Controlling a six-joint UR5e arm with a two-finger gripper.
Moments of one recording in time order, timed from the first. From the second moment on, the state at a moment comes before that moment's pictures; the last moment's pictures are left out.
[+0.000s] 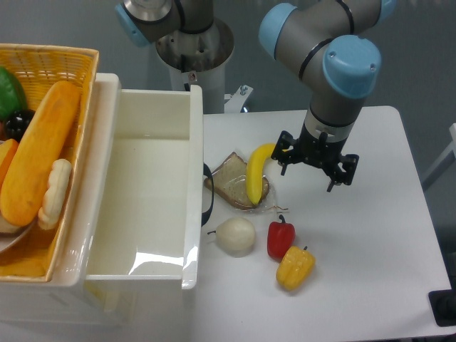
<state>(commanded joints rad) 2.66 -1.86 -1.50 -1.30 1.51 1.04</state>
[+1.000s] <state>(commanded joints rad) 2.64 -1.89 -1.58 -1.25 1.47 1.03</state>
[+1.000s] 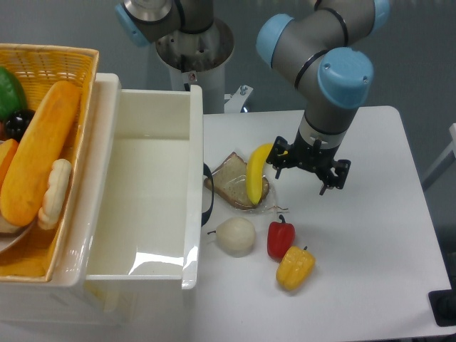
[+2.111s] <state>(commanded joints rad) 2.49 -2.03 -1.55 -1.21 1.47 1.57</state>
